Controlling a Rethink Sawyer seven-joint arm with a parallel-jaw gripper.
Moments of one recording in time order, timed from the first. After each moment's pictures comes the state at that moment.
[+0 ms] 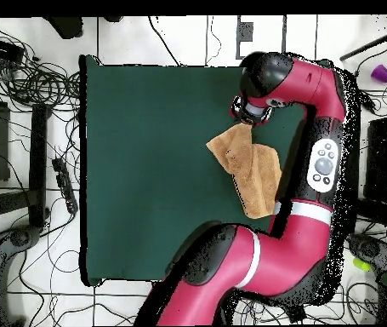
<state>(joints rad) -0.34 0.01 0.24 0.36 -0.34 1.50 1.82</state>
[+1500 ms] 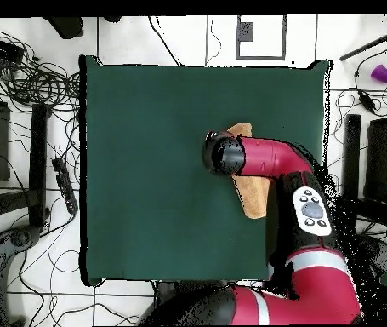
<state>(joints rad) -0.32 -0.43 0.10 1.39 -0.29 0.43 1.92</state>
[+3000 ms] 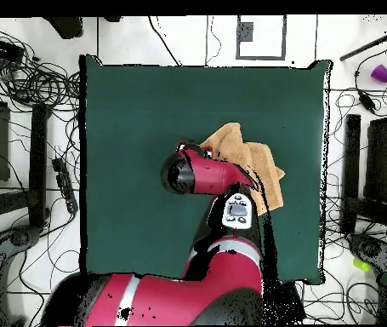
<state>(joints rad) -0.03 -0.29 -0.16 1.44 -0.02 0.11 1.93</state>
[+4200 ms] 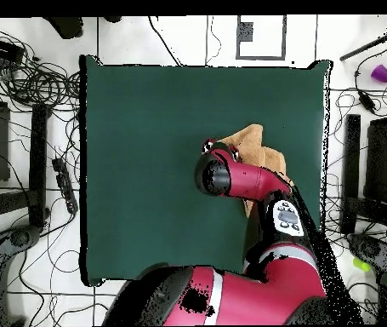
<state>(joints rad) -0.22 -0.32 -0.06 1.48 -0.10 0.04 1.93</state>
